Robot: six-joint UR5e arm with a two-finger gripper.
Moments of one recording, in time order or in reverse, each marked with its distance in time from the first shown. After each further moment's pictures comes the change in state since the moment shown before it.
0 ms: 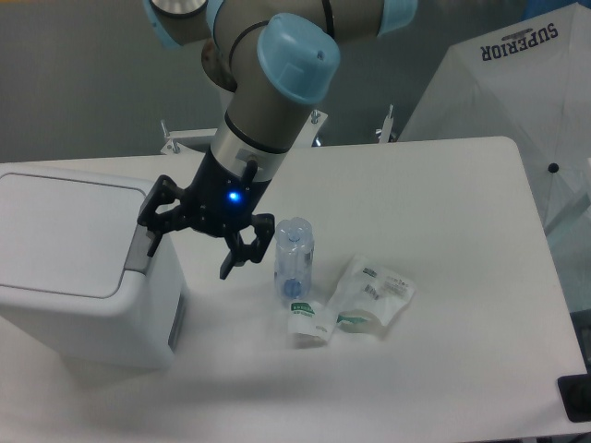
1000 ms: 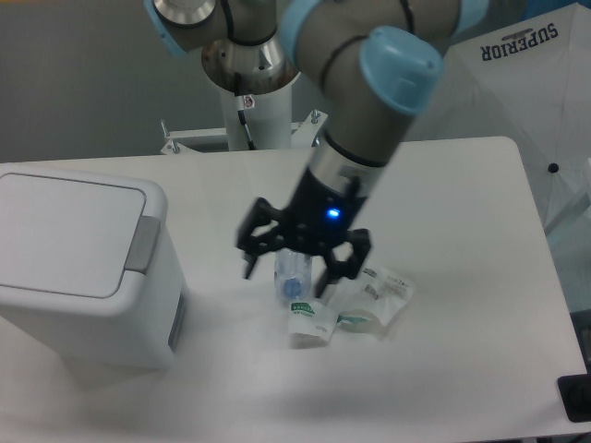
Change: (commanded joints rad) arm 0.062 -0.060 0.121 -0.077 0.012 0.091
